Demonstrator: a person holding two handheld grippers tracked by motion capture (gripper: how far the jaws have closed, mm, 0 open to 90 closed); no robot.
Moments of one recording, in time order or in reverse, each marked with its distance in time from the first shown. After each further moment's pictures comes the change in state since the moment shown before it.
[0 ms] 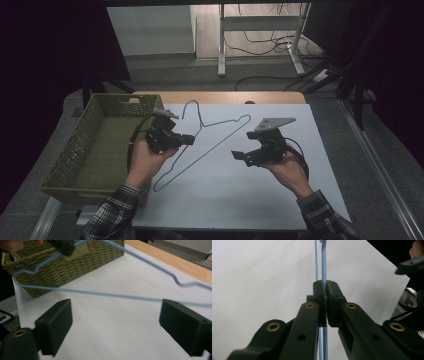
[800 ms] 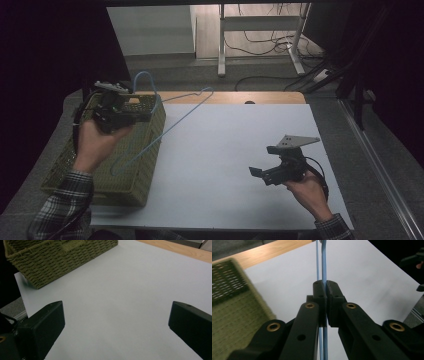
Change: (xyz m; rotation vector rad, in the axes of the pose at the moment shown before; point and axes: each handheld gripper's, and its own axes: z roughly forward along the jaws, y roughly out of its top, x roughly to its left) left arm 0.041 0.000 -0.116 -0.063 0.160 -0.039; right arm 0.003 -0.050 -0.036 -0.008 -0.025 0.090
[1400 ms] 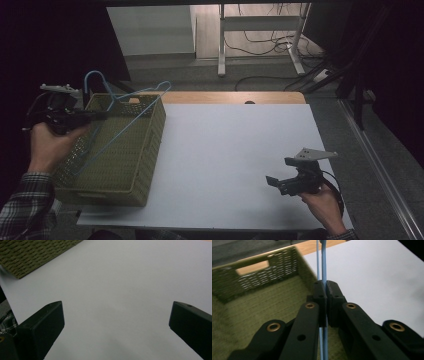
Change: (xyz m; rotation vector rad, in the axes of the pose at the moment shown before) left arm 0.072 -0.045 -0.054 -0.035 0.127 -0.054; right arm -0.020 -0.050 -0.023 0.018 -0.093 0.081
